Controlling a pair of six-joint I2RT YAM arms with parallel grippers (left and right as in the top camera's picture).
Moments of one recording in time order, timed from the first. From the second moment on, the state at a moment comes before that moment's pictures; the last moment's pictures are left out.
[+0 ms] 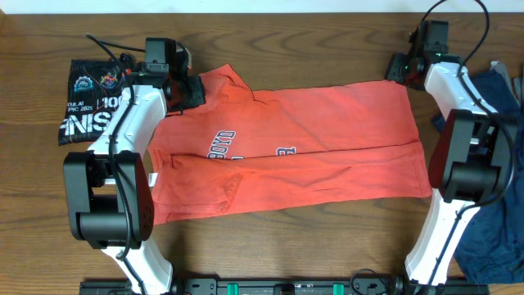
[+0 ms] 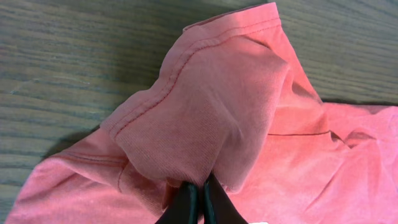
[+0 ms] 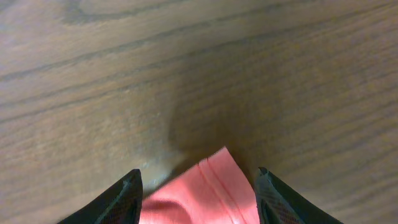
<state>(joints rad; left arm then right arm) -0.03 1.91 1.38 -0.57 0.20 -0.22 -0.11 2.27 1.70 -0.46 -0.03 0.25</state>
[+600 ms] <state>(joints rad) -0.02 1.91 1.38 -0.57 0.20 -0.22 -0.11 2.31 1.72 -0.49 0.01 0.28</state>
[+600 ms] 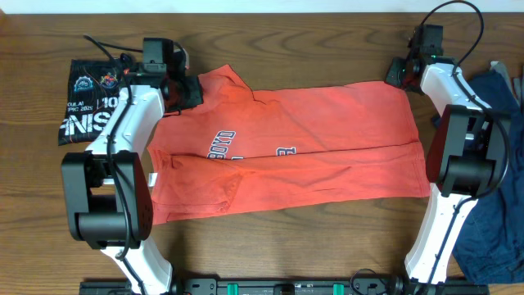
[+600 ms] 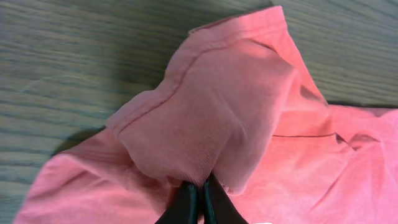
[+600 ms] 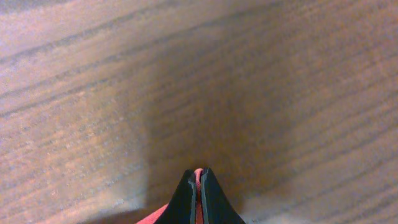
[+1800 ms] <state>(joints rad) 0.13 1.63 1.38 -1.39 0.20 -0.22 -0.20 1.97 1.68 -1.35 0.23 0.33</state>
